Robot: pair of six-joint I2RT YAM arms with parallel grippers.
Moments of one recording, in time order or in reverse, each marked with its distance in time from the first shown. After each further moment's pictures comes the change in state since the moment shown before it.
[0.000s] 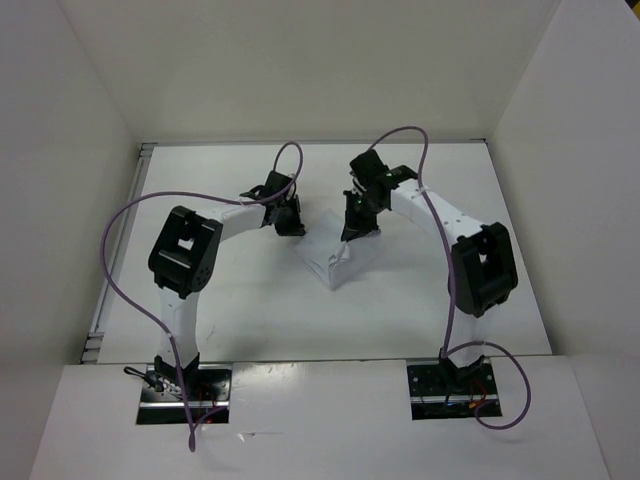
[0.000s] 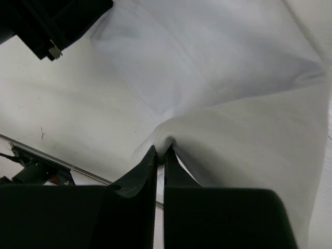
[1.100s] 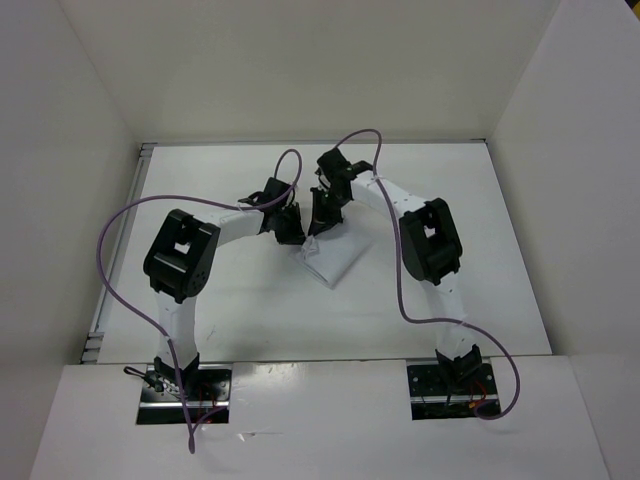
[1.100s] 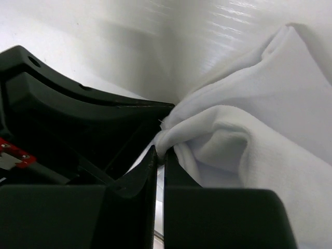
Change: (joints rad) left arm -0.013 -0.054 -0.097 0.029 0.087 -0.021; right arm 0.063 0.459 0.369 0.068 -0.148 0.000
